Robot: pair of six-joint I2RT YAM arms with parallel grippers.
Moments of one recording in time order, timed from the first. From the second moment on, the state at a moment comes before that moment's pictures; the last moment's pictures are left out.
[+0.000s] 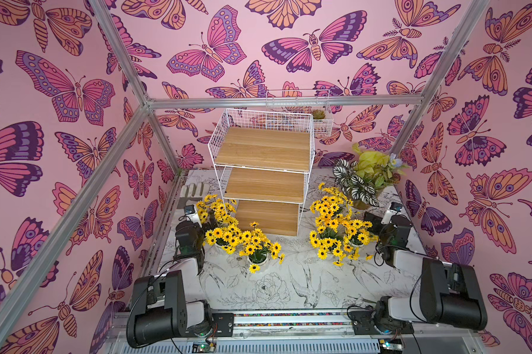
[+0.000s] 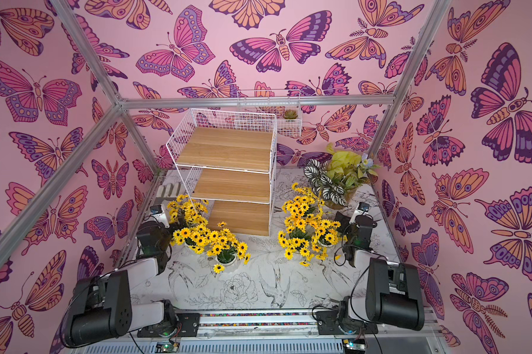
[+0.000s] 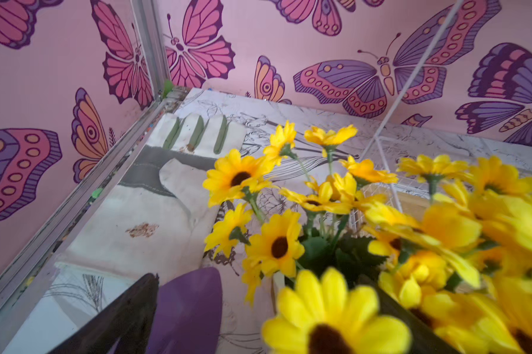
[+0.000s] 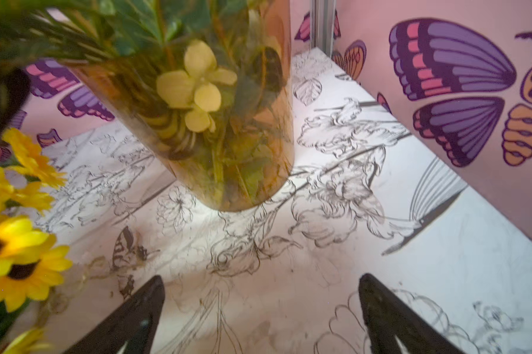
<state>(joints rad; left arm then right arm) 0.17 1.33 0.32 0.70 0.11 -0.08 -0.19 1.40 0.38 0.61 -0.05 0.22</state>
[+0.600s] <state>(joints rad) 0.10 1.53 0.32 0.95 0.04 -0.06 -0.04 1.47 0.45 0.63 0.03 0.12</state>
